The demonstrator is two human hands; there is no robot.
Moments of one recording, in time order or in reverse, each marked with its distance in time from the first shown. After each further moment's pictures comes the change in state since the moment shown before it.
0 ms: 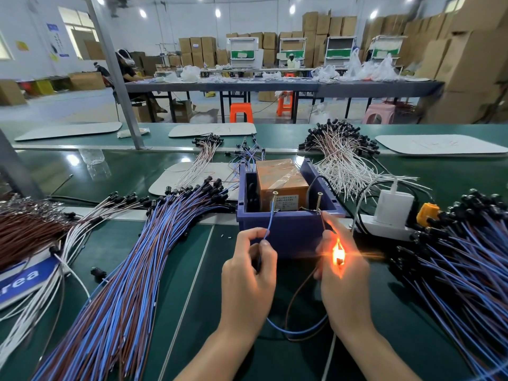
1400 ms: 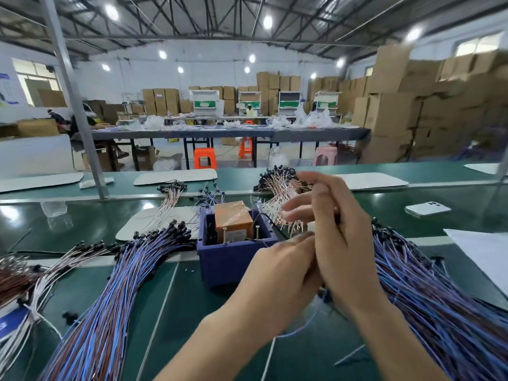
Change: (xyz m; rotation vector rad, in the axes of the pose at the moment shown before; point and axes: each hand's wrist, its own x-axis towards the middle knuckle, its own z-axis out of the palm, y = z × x) left_hand 0.002 0.194 -0.011 0.153 -0.575 0.558; right_hand 0.026 -0.172 -0.106 0.175 0.021 -0.326
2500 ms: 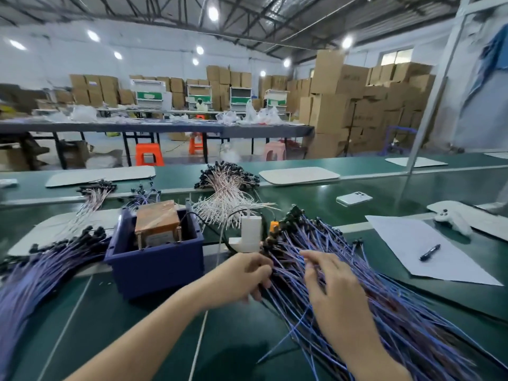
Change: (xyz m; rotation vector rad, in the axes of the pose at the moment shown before) left_hand 0.047 -0.053 0.113 -0.444 -0.583 -0.480; right_hand -0.073 0.068 -0.133 -0.849 -0.074 0.339
